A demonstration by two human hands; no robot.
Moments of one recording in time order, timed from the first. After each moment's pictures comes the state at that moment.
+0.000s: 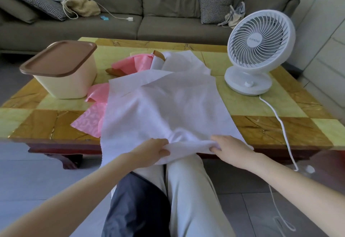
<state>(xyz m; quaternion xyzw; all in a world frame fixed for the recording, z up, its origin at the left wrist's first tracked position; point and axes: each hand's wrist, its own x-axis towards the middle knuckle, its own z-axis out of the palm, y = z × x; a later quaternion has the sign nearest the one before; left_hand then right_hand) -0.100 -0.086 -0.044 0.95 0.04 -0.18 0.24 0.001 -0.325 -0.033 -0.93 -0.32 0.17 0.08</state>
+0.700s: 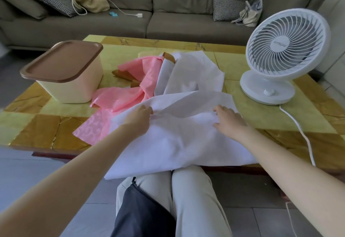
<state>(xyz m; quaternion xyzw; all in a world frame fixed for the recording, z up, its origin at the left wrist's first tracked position) -0.010 0.006 -0.034 0.97 0.18 -0.05 0.14 0.101 -0.241 -0.015 -0.96 -0.26 0.10 0.03</state>
